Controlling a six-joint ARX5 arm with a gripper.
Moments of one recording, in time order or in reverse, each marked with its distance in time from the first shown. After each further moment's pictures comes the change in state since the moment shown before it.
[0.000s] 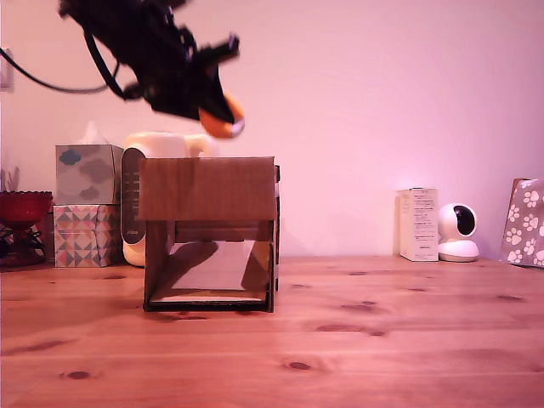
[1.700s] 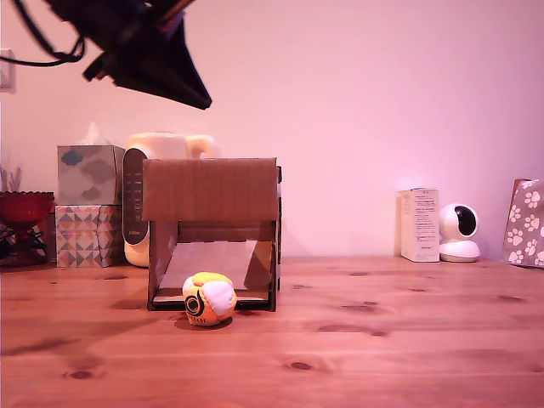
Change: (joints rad) arm -0.026 -0.344 -0.272 -0.116 0.124 0.029
